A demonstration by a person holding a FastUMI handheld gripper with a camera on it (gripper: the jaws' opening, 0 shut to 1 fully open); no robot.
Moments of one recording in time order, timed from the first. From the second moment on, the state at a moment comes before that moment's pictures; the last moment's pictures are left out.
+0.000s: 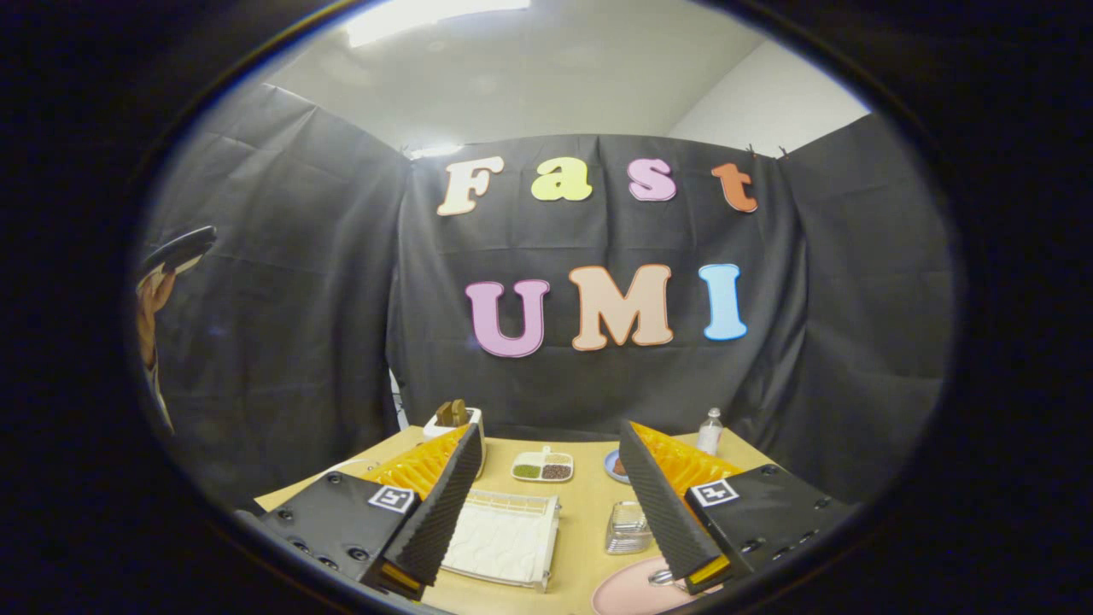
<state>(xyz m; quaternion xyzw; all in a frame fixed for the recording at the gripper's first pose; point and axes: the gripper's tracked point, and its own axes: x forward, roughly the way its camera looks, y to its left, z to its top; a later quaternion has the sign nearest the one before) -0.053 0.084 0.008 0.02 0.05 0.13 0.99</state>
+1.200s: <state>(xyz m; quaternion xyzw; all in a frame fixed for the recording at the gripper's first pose) -0.041 0.091 0.023 0.01 0.02 0.12 0.99</state>
